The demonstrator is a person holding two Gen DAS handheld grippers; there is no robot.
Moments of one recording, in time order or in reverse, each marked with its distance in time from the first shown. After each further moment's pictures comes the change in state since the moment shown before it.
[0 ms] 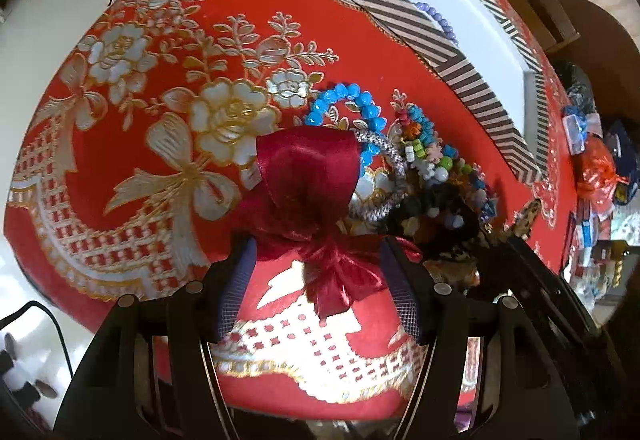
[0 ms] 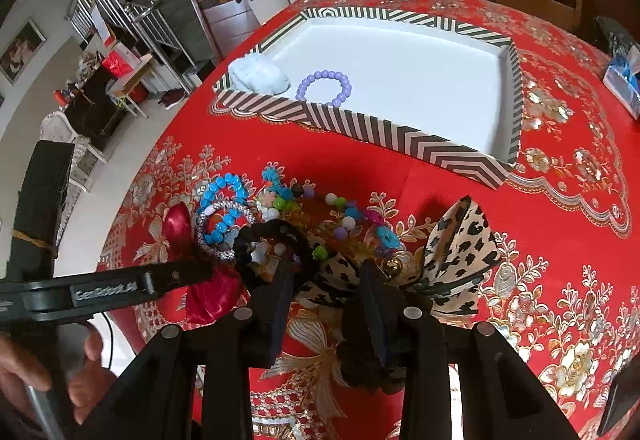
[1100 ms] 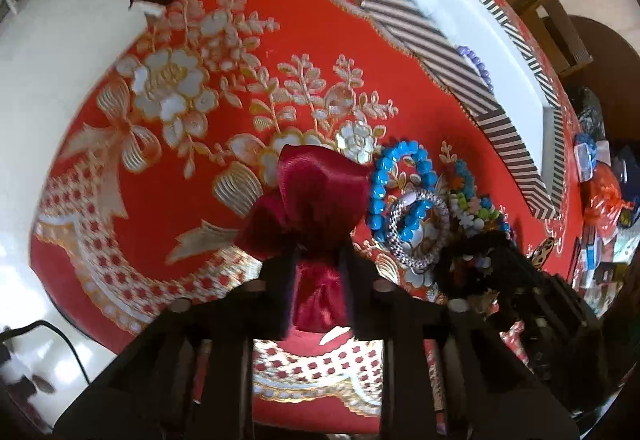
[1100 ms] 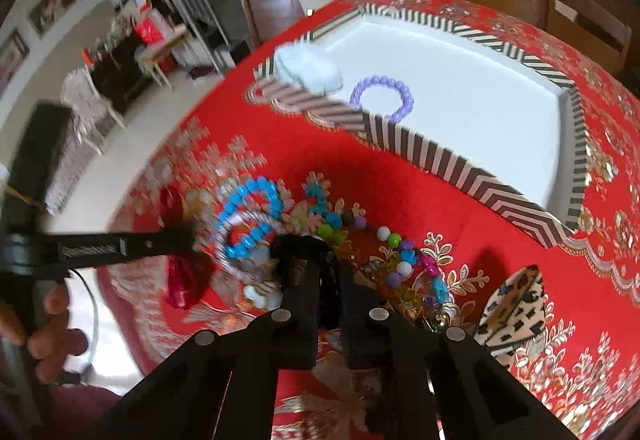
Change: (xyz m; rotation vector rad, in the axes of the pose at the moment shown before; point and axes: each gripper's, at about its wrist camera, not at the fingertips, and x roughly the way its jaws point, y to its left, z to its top) left arm -0.014 0.042 0.028 -0.025 -0.043 0.019; right arm 0.015 0.024 0.023 -0.111 -0.015 0.092
